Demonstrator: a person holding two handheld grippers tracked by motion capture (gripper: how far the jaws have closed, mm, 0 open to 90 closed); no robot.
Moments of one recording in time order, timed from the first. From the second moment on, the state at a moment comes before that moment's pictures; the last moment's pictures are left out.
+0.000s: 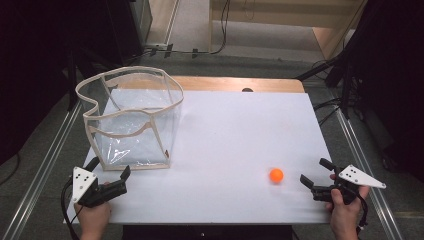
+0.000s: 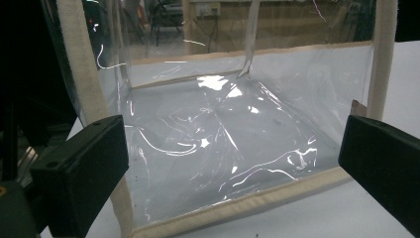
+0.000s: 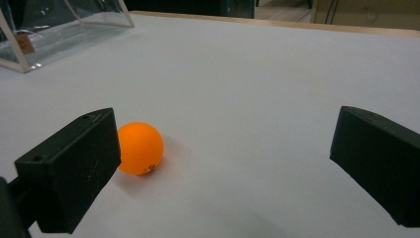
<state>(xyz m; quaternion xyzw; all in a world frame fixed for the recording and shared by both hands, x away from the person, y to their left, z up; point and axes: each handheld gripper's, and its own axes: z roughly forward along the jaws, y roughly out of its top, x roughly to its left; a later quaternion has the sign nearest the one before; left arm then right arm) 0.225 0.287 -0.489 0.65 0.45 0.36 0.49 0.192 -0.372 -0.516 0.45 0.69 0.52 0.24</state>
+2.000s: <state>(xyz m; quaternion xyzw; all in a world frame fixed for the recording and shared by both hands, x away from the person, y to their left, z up) 0.223 0.280 -0.491 0.67 0.44 0.38 0.47 0.232 -0.306 -0.467 0.37 0.83 0.40 0.11</state>
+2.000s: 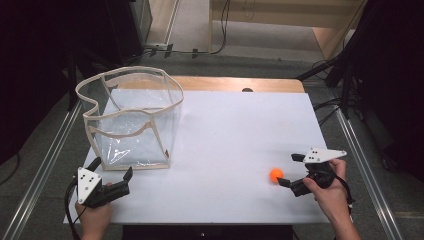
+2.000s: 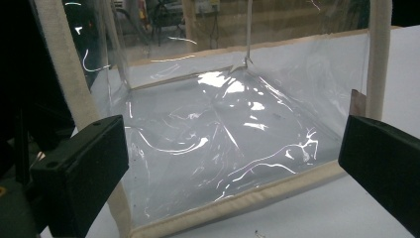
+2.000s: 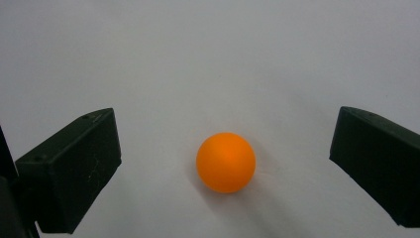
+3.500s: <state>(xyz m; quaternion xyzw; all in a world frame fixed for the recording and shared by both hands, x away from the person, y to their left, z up) 0.223 0.280 -0.491 0.67 0.44 0.38 0.47 0.250 -0.278 -0.492 0.39 0.88 0.26 0.08</state>
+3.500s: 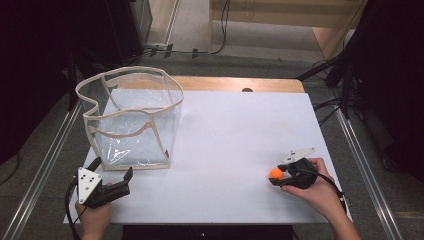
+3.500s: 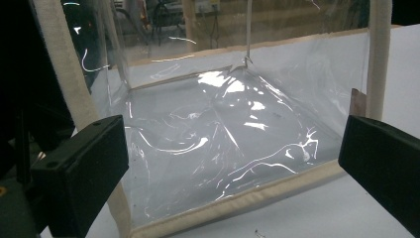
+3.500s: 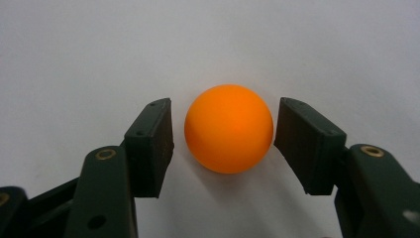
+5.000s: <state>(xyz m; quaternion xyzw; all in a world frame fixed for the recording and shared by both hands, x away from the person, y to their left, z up) 0.223 0.280 -0.491 0.67 0.44 0.38 0.47 0.274 -0.252 -0.469 0.36 0.89 0.26 0.08</state>
